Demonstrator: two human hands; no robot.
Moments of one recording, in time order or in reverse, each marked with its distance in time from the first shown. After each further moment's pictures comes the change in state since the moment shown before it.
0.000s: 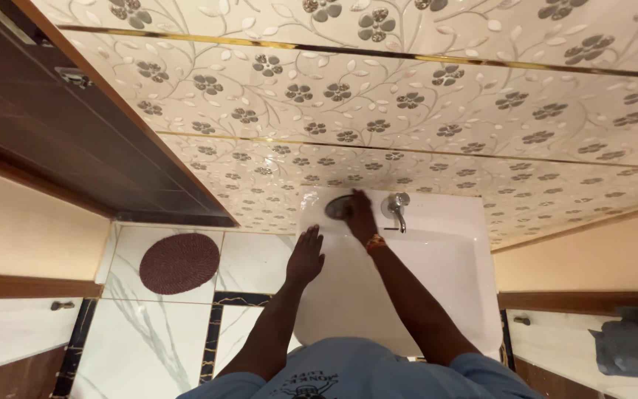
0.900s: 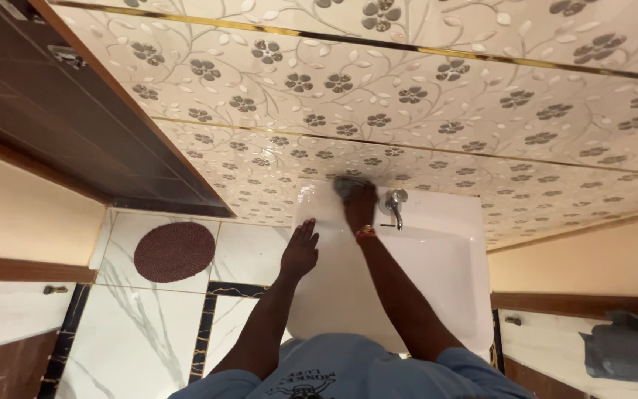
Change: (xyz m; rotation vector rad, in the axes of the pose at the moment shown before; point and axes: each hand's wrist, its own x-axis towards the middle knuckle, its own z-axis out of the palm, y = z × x) left_hand -0.002 0.000 0.001 0.056 0.007 0.020; right_hand 0.009 0.007 0.013 -0.359 0.067 0.177
